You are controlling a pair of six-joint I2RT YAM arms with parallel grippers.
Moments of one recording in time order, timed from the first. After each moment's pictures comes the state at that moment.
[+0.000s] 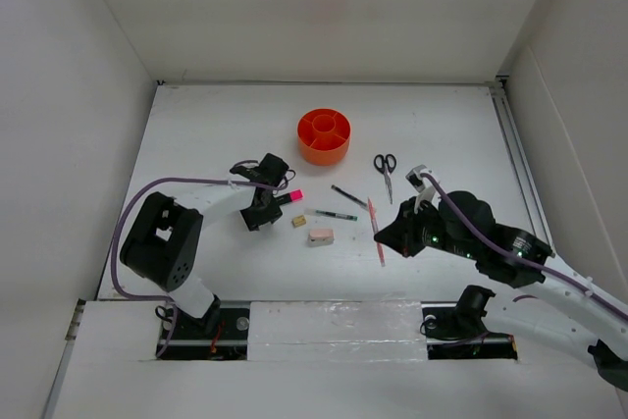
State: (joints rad) left arm -0.52 1.59 0.91 -0.70 -0.28 -0.99; right arm 0.94 0.69 0.85 -0.61 -0.03 0.54
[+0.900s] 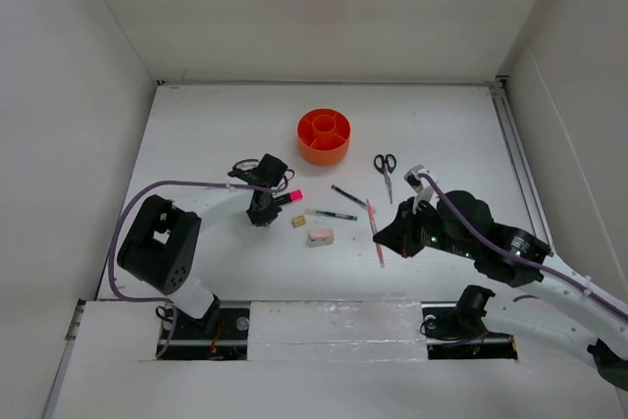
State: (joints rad) left arm -0.52 1.58 0.88 -0.61 -0.26 -0.97; right arm 0.94 0.70 0.85 -0.61 -0.04 0.54
